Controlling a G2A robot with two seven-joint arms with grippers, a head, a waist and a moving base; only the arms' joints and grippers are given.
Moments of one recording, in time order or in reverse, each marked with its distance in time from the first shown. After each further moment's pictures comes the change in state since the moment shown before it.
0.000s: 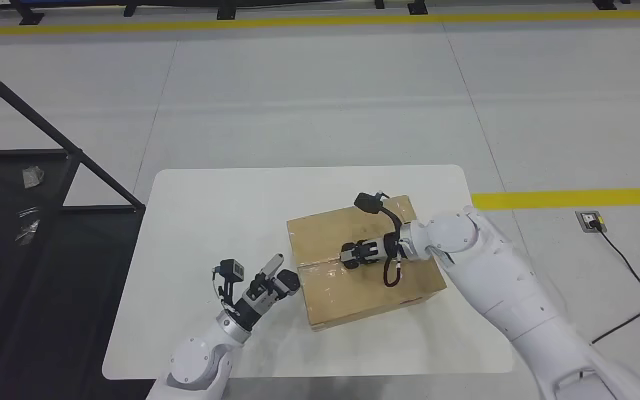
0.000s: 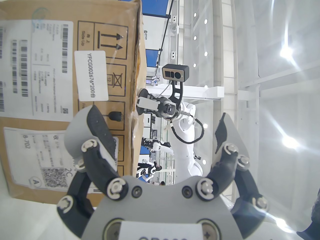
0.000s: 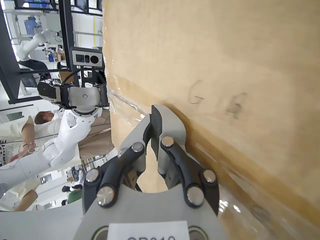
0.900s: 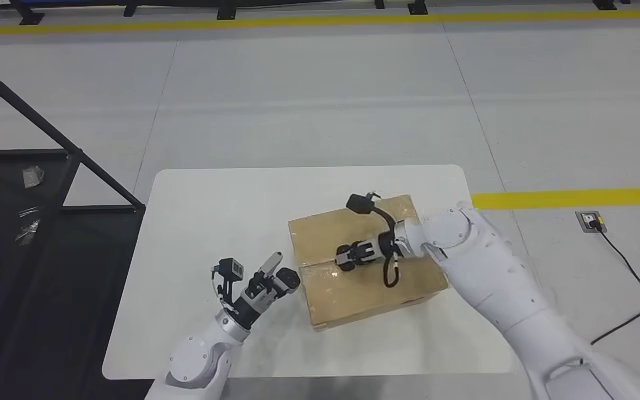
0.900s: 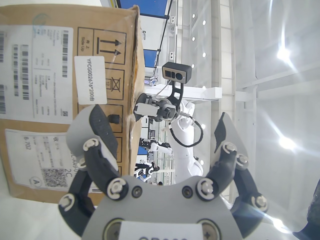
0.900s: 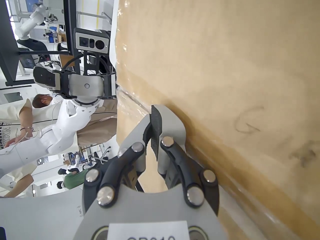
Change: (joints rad) left arm -0.007 0.004 0.000 0.007 -0.025 0.004 -0.003; right arm 0.028 -0.020 0.013 0.057 -0.019 -0.051 0.056
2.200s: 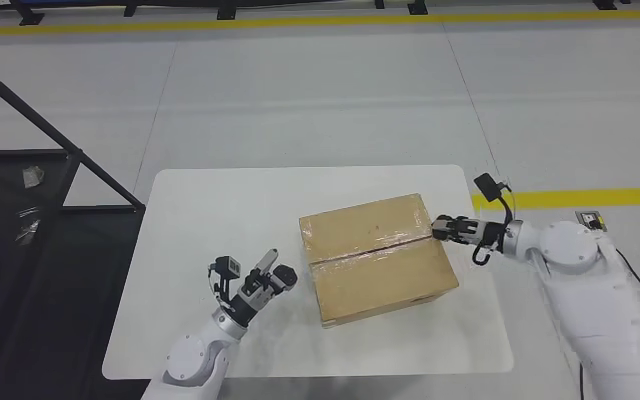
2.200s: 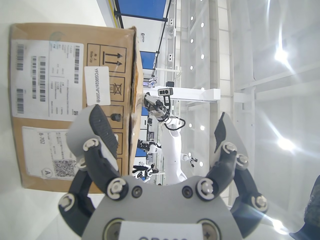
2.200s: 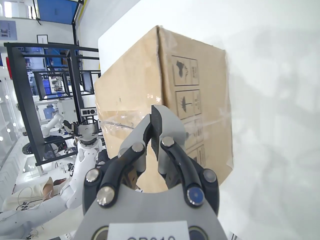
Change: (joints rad) left arm -0.005 0.006 -0.009 -0.005 -0.013 0.005 0.000; right arm -0.321 0.238 0.595 -0.240 -0.115 0.209 -0.106
